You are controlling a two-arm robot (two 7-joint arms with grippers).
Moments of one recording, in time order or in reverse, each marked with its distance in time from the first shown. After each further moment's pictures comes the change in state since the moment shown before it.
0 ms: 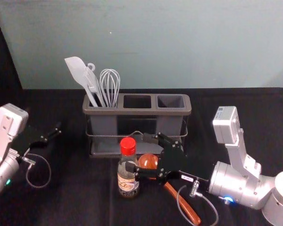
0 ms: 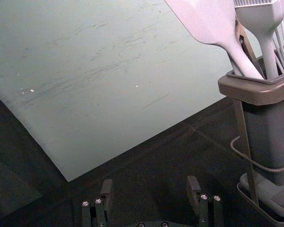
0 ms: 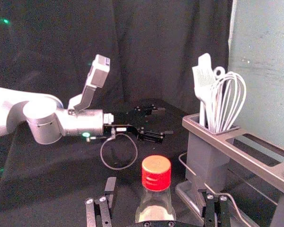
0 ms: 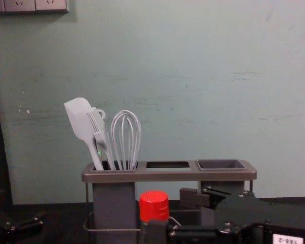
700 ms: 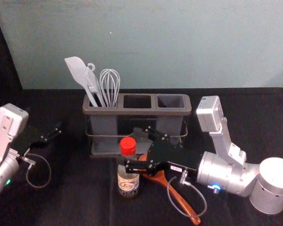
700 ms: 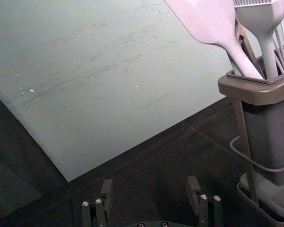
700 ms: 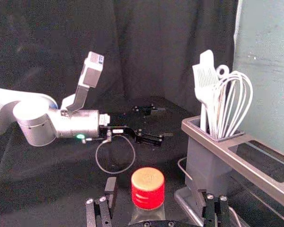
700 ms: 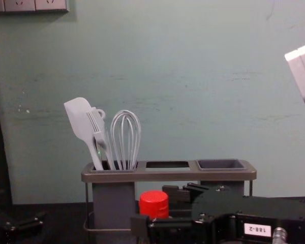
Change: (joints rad) left arm 0.000 0.000 0.000 0.000 0.000 0.000 0.000; right arm 0.102 -0.047 -0.055 0.086 -0.001 0.029 0.012
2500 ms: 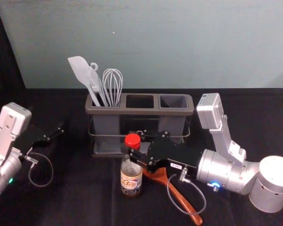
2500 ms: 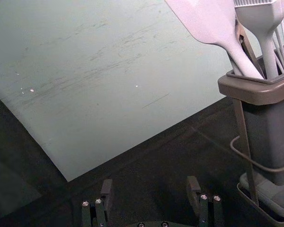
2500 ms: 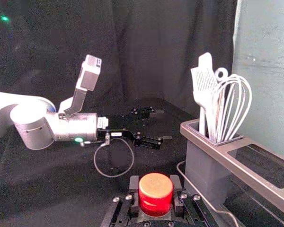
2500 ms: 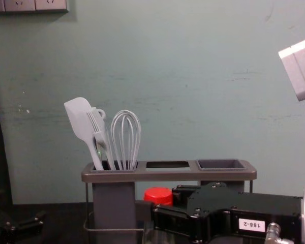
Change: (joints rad) left arm 0.000 0.000 0.000 0.000 0.000 0.000 0.000; right arm 0.016 -0.012 -0.006 0.013 0.005 0.001 -0.003
